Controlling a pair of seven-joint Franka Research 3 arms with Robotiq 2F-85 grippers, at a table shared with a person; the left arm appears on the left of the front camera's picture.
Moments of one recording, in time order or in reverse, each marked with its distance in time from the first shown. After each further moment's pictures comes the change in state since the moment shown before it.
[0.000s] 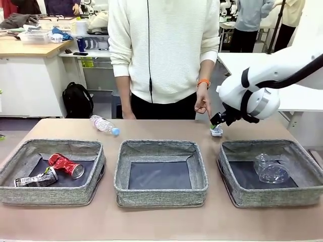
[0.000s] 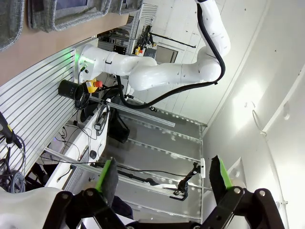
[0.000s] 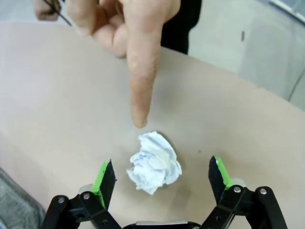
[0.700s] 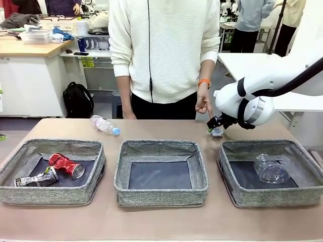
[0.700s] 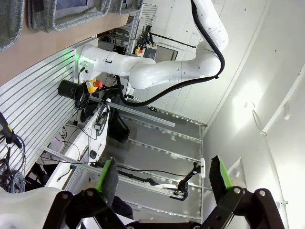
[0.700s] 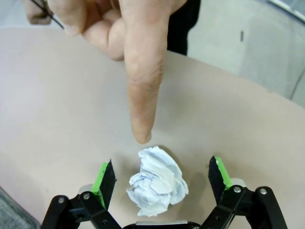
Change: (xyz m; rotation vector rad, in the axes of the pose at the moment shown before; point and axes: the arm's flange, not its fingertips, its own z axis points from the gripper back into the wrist) left arm 0.000 0.000 0.000 0.000 0.000 0.000; right arm -0.001 0.004 -0.024 -0.006 -0.017 -0.027
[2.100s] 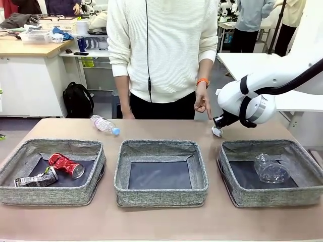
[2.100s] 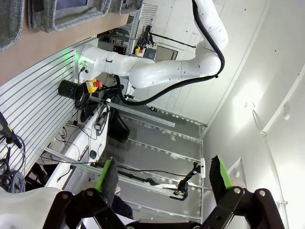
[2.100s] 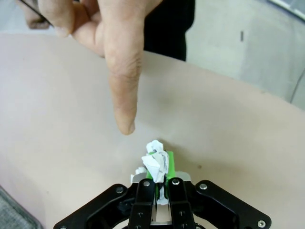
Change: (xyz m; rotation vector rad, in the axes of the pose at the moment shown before) left arm 0.000 0.000 0.000 0.000 0.000 0.000; right arm 0.003 -0.010 0.005 0.008 -0.006 -0.022
